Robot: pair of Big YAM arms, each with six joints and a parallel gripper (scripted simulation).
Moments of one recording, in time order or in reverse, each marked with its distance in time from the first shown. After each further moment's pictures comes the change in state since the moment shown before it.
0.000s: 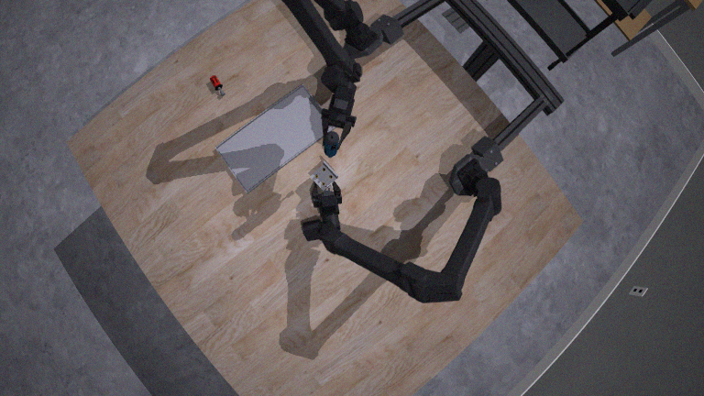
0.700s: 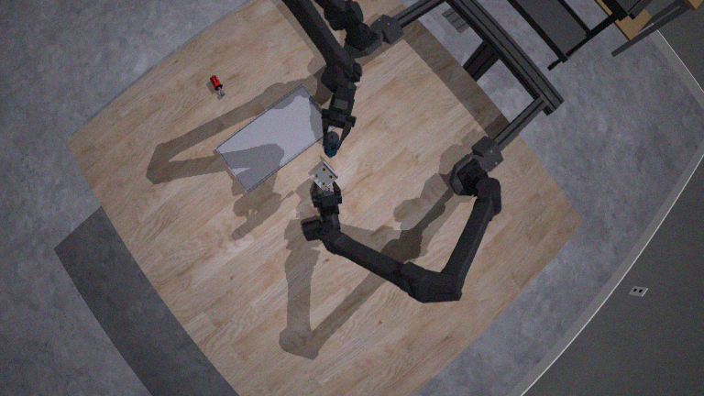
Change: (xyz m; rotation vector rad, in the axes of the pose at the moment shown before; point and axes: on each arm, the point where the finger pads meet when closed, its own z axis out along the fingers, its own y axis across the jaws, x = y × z) left arm 0.000 0.000 0.000 0.000 0.000 0.000; right arm 0.000 0.000 0.000 0.000 0.002 -0.001
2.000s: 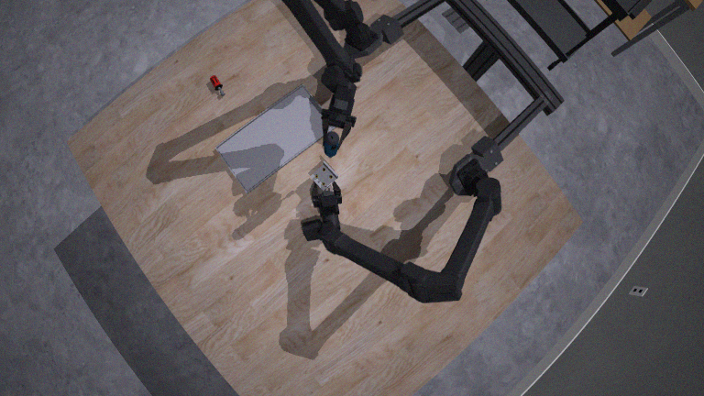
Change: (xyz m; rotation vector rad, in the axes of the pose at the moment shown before) left arm 0.000 0.000 0.000 0.000 0.000 0.000; right arm 0.001 0.000 0.000 0.000 0.004 -0.001
